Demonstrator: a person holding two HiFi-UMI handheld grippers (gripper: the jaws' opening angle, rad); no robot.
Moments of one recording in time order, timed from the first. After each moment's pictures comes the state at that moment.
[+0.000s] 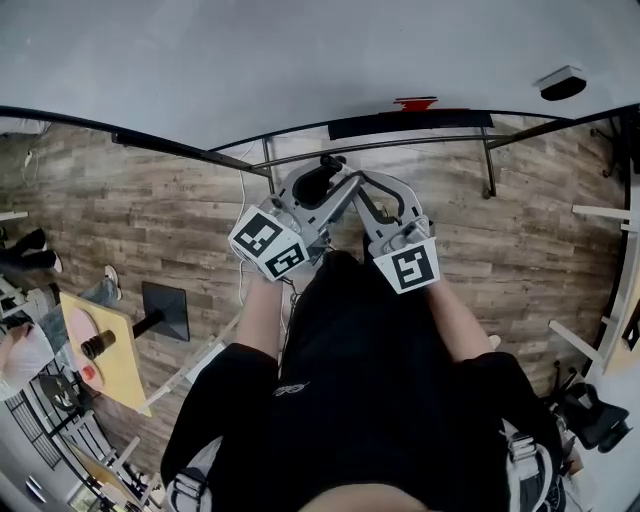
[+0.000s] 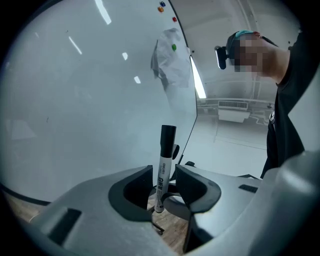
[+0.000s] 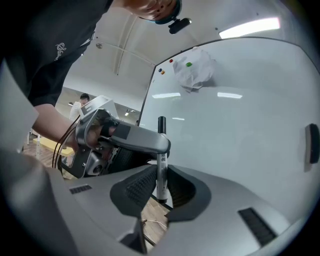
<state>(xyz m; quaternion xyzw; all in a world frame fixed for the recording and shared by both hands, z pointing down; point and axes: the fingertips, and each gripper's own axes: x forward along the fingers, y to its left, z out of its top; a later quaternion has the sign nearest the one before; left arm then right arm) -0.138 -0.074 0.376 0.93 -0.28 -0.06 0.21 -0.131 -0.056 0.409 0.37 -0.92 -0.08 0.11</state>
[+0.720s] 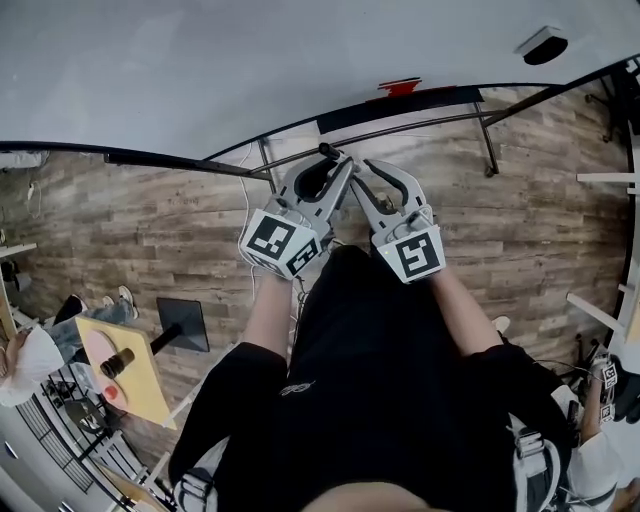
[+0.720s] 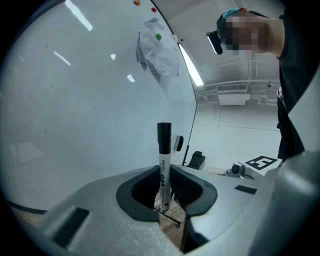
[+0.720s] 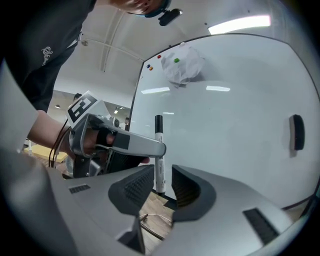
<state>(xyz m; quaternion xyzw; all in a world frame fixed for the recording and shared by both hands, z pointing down) -0.124 -0.072 0.388 0.94 -0.31 0.00 0.15 -0.111 -0.051 0.411 0.42 -0.90 -0.04 0.10</state>
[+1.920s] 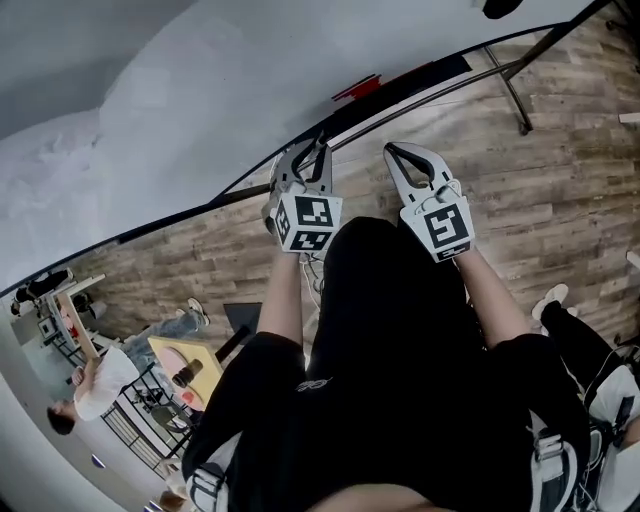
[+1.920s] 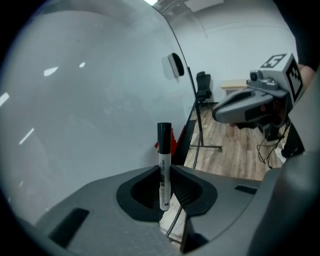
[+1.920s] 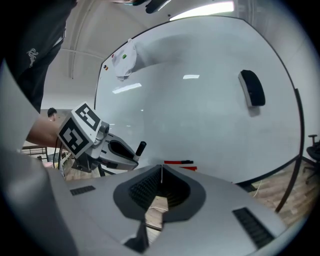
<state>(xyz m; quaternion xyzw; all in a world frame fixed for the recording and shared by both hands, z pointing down) -0.052 -0.165 0.508 0.84 -0.34 0.43 -0.05 0.051 -0.116 0.481 0.51 -0.85 0.11 0.06</state>
